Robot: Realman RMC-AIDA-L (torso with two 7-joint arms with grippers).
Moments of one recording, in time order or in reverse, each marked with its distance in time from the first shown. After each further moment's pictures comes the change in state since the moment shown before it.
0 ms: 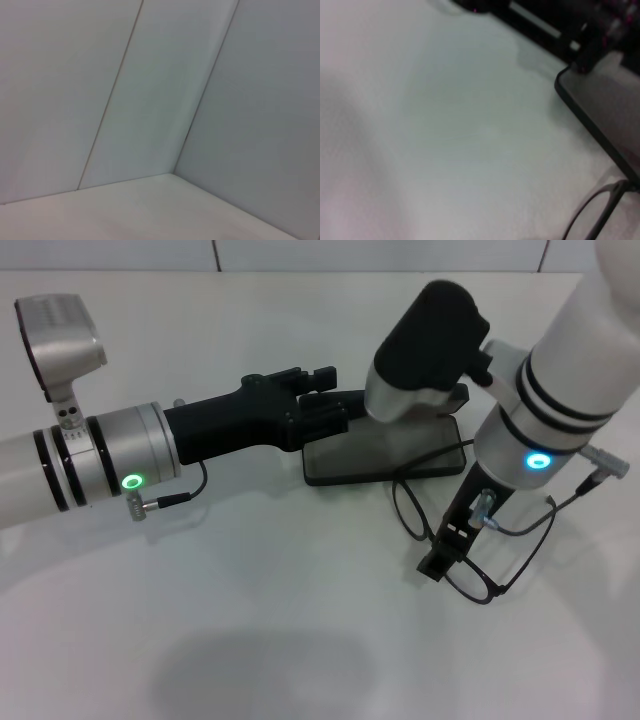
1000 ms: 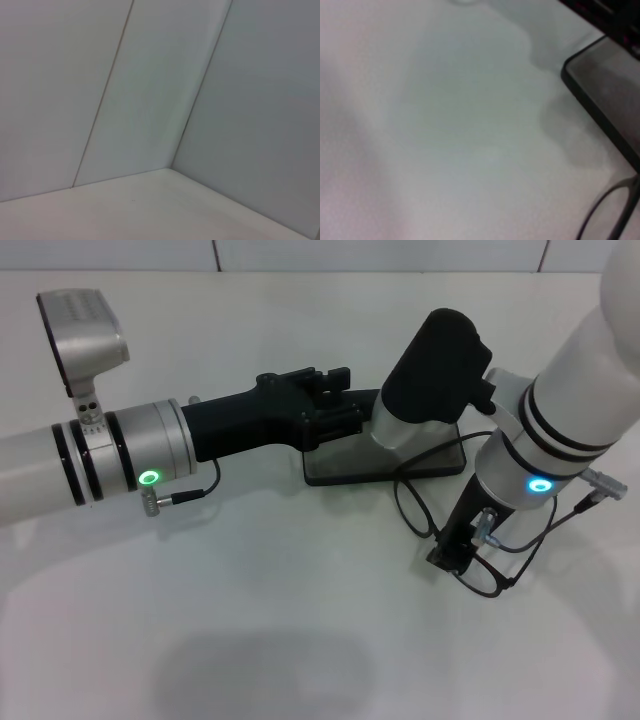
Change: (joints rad) left arm -0.025 -0.013 0.000 -0.002 0.021 -0.025 0.001; right arm -0.062 0.000 -0.056 -0.022 -0.016 0.075 -0.023
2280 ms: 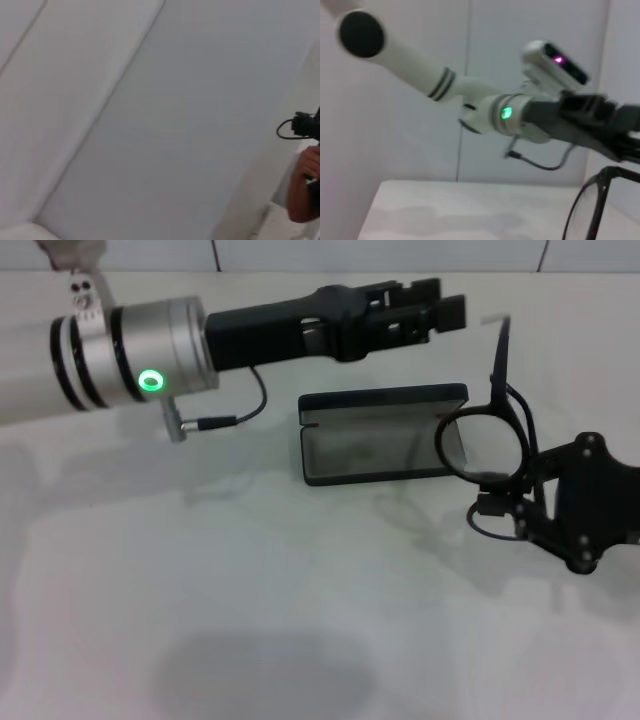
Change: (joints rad) left arm -0.154 0.045 -0.012 0.033 -0.063 0.281 -0.313; right arm -0.518 -0.011 0.791 0.341 0.861 -0.270 -1.781
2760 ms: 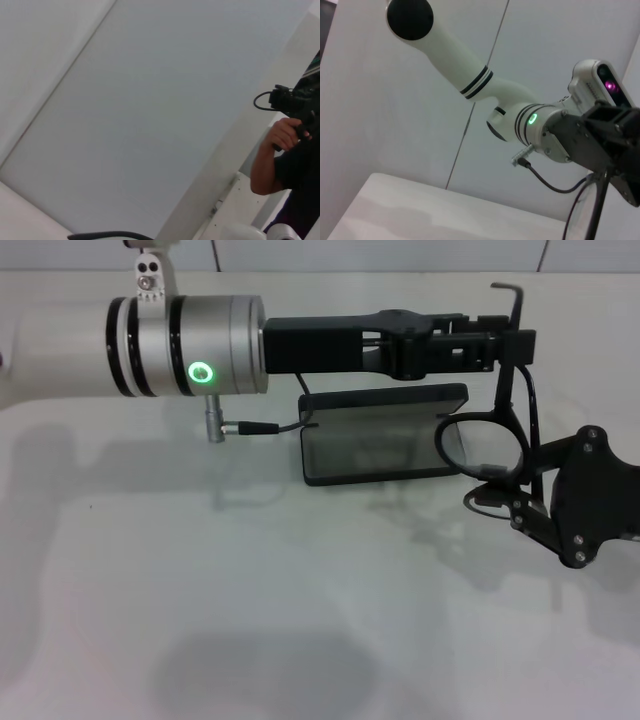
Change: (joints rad) left arm -0.093 -0.021 0.015 -0.008 0.088 0.016 -0.133; right arm 0.016 0.000 0.004 0.086 0.050 -0.001 -0.252
